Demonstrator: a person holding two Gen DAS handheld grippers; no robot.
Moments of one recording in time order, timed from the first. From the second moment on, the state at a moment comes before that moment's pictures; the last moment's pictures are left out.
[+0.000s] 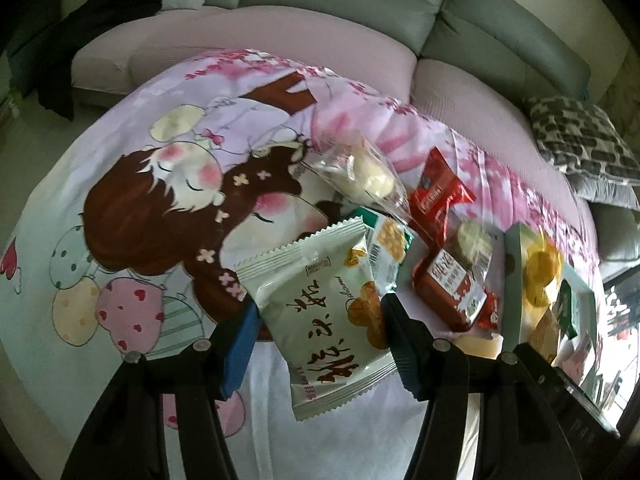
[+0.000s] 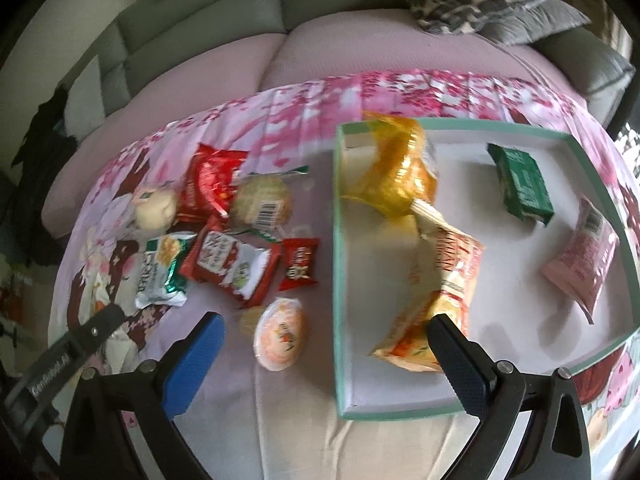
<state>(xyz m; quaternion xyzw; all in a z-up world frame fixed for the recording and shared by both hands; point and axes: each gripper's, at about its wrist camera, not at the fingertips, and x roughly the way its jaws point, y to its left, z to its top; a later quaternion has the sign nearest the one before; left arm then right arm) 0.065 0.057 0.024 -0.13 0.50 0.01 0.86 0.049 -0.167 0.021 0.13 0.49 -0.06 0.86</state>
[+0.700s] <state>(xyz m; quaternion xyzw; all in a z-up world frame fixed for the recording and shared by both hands) 0.064 0.065 0.024 -0.15 0.49 0.02 0.86 0.057 -0.121 0.005 0.07 0.51 0.01 0.85</state>
